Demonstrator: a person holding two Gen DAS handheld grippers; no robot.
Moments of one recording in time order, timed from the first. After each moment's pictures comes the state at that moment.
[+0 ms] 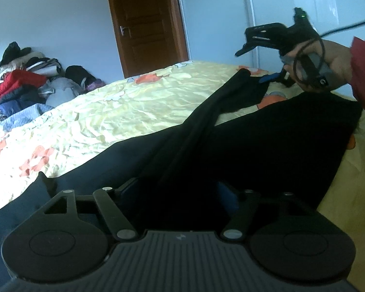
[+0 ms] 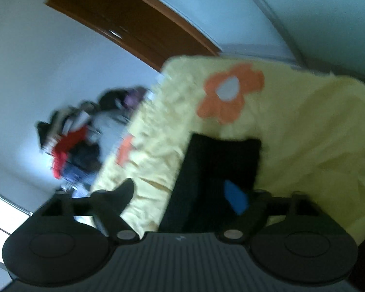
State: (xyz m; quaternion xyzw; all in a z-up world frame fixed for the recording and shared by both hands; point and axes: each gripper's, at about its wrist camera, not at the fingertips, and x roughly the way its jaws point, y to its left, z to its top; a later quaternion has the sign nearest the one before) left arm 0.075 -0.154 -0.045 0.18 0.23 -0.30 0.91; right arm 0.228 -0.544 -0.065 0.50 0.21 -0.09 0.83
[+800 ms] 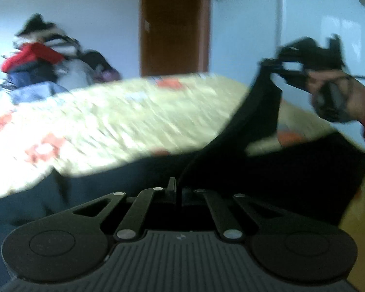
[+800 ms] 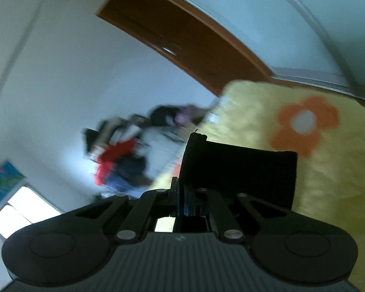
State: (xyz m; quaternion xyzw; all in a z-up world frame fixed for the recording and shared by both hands) left arm 0.111 -0.129 -0.015 0.08 0.23 -0.26 0.93; right arm 0.243 -0.537 -0.023 0.49 0.11 0.02 0.86
